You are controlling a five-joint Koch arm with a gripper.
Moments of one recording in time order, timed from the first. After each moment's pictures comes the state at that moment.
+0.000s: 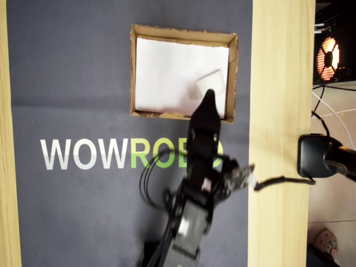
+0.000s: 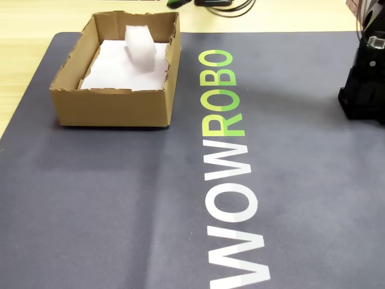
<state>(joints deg) 23.9 90.2 90.6 39.8 -20.5</state>
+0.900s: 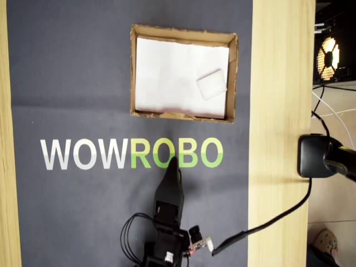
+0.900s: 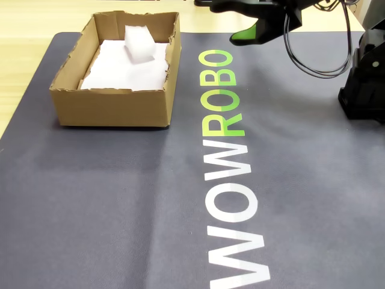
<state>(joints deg) 16.9 130.3 145.9 12.5 -15.7</state>
